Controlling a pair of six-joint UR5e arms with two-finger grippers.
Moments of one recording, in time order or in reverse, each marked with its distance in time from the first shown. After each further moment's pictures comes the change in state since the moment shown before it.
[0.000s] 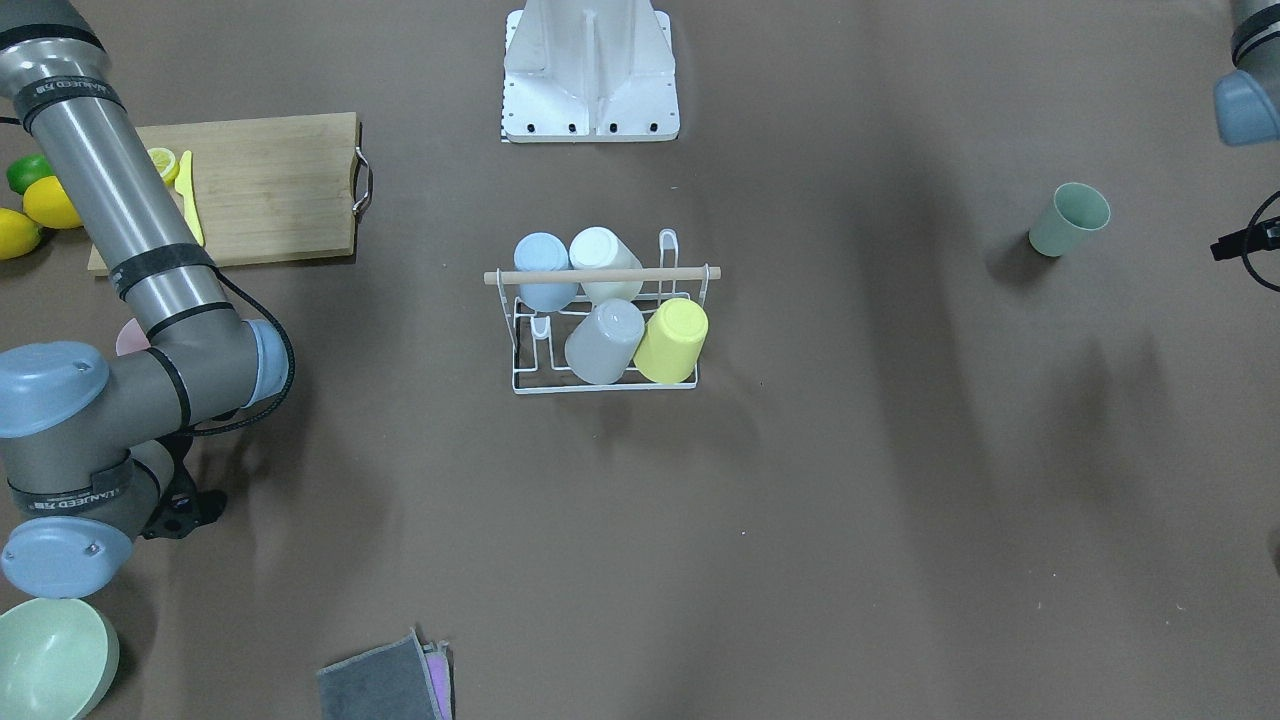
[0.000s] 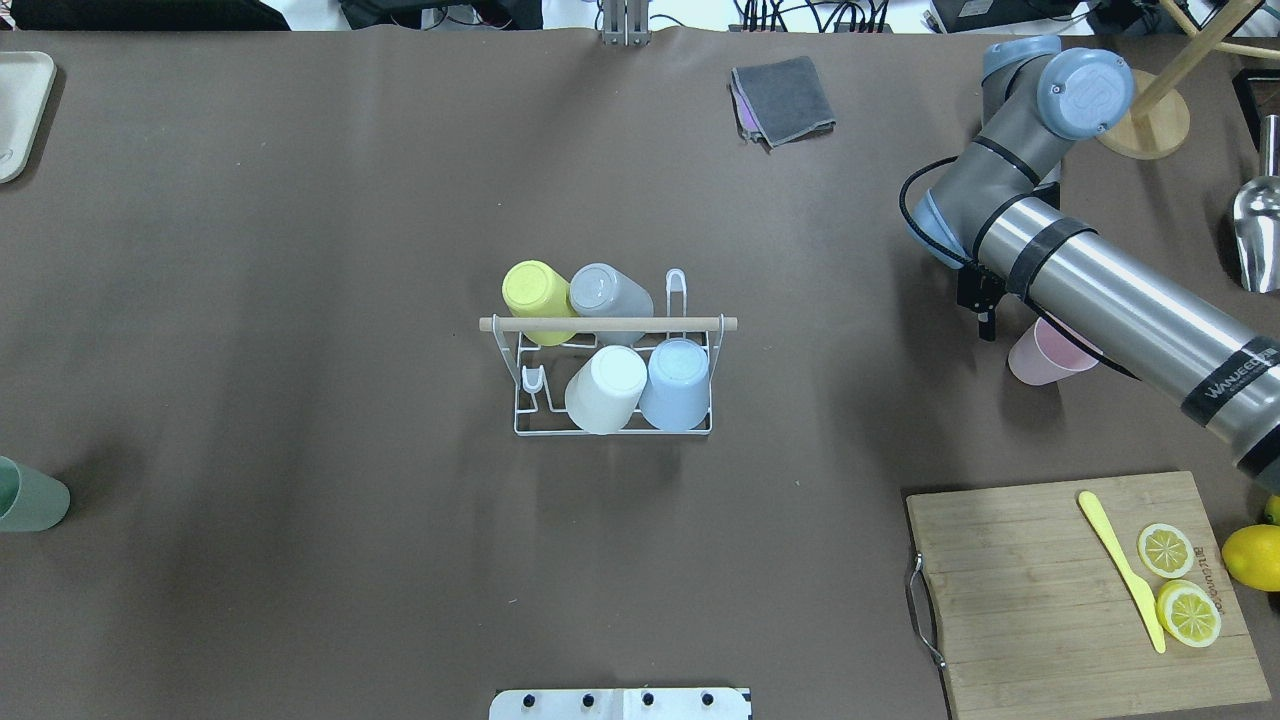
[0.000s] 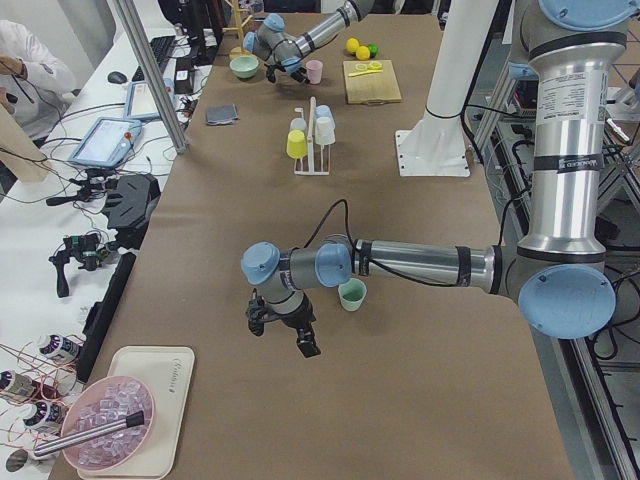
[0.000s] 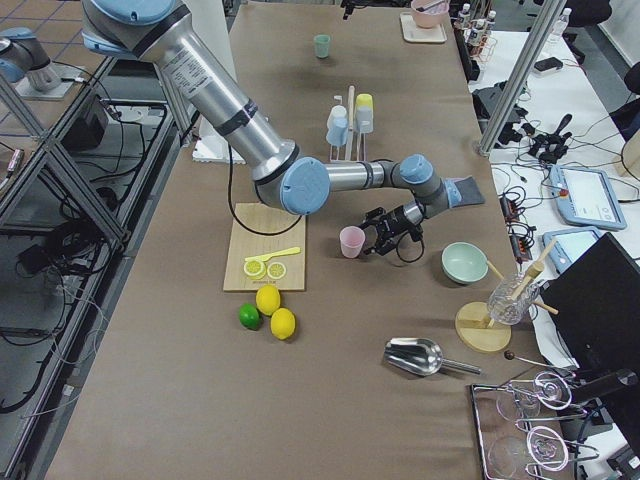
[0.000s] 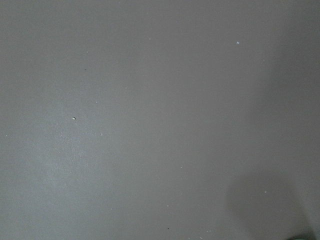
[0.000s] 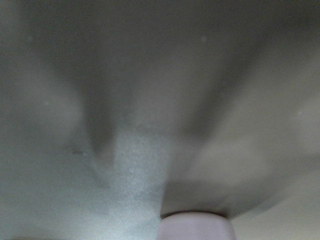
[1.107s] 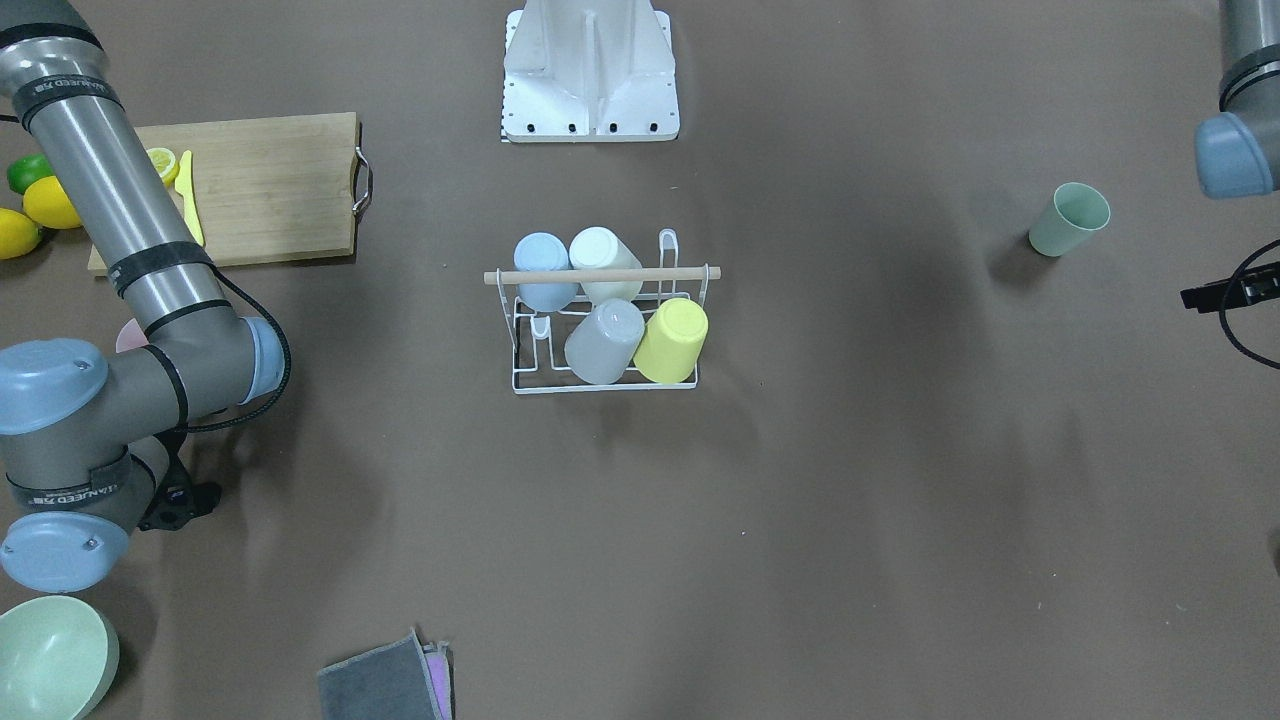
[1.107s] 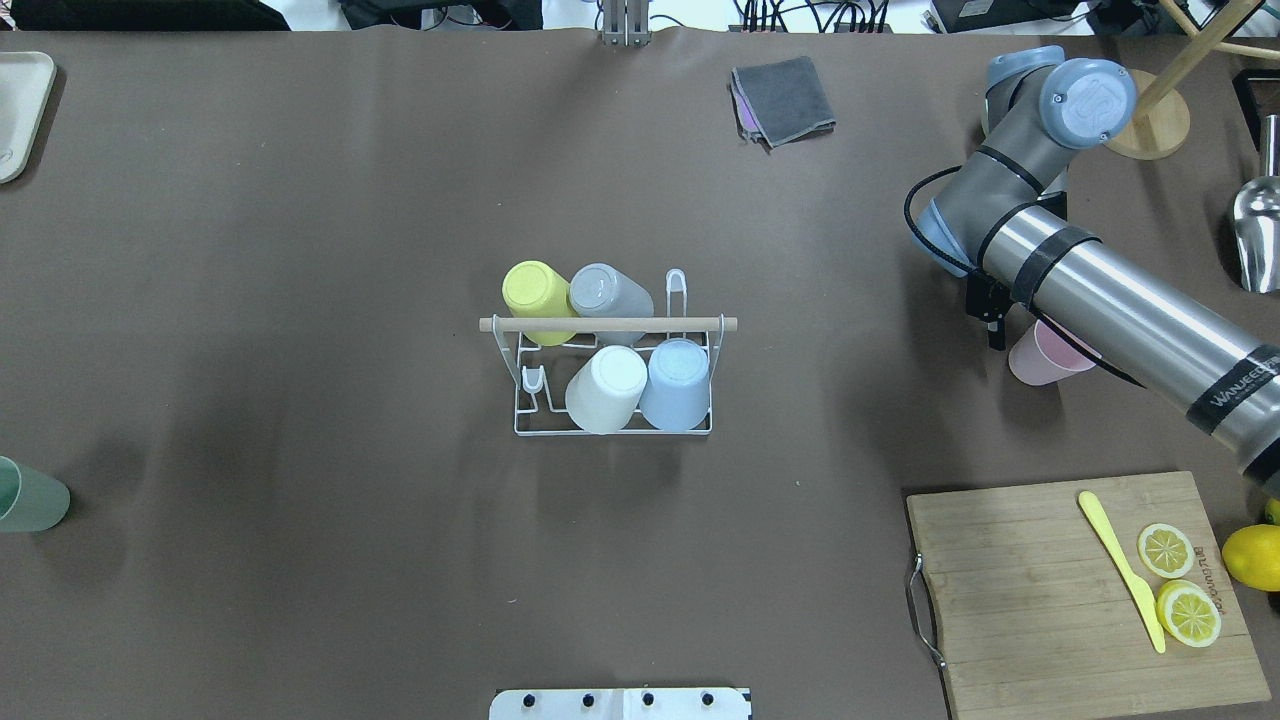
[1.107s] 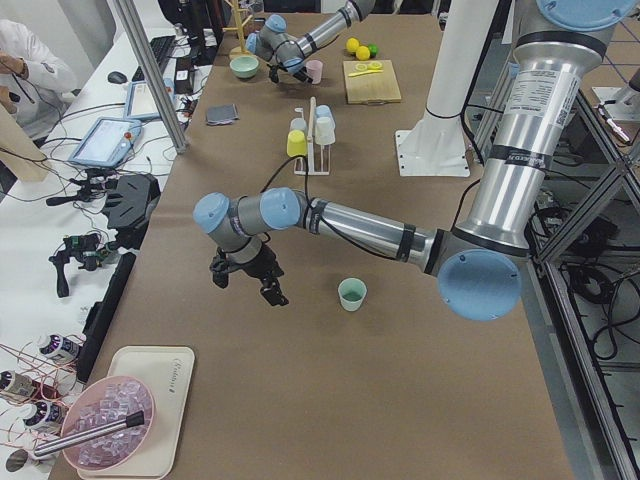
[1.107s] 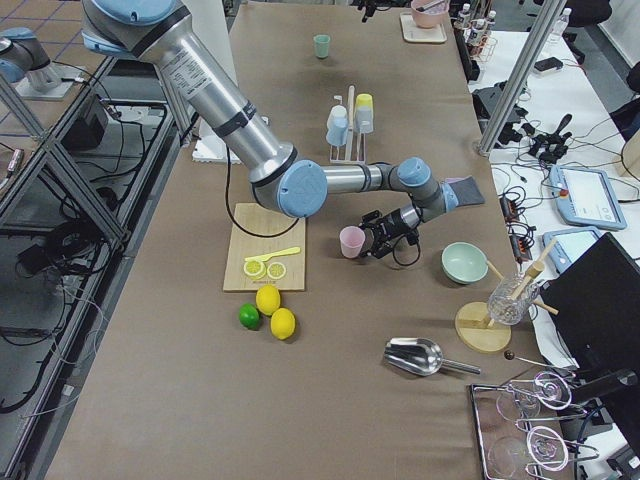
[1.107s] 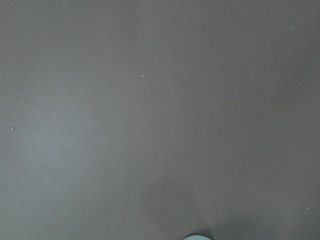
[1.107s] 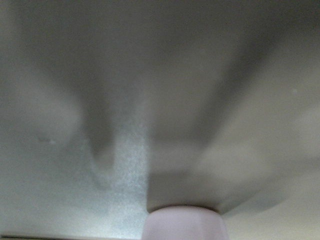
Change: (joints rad) left arm 0.009 -0.303 0.076 0.296 -0.059 -0.007; right arm 0.004 -0.021 0.012 -0.025 -0.010 -0.024
